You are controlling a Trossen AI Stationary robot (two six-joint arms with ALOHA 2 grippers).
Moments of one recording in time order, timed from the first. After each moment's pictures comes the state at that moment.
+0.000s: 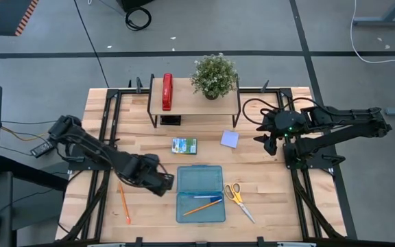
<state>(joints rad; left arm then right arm) -0.51 1.56 1.30 -1.10 -0.14 -1.86 0.06 0.80 0.92 -0.95 0.21 0.42</state>
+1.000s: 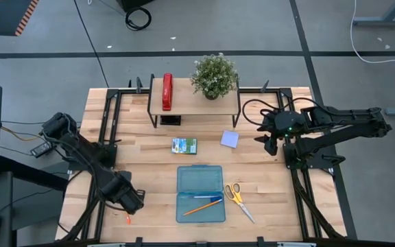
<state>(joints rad) -0.80 1.47 0.93 -0.99 0.20 -2.23 0.06 0.80 0.92 -0.98 0.20 0.42</state>
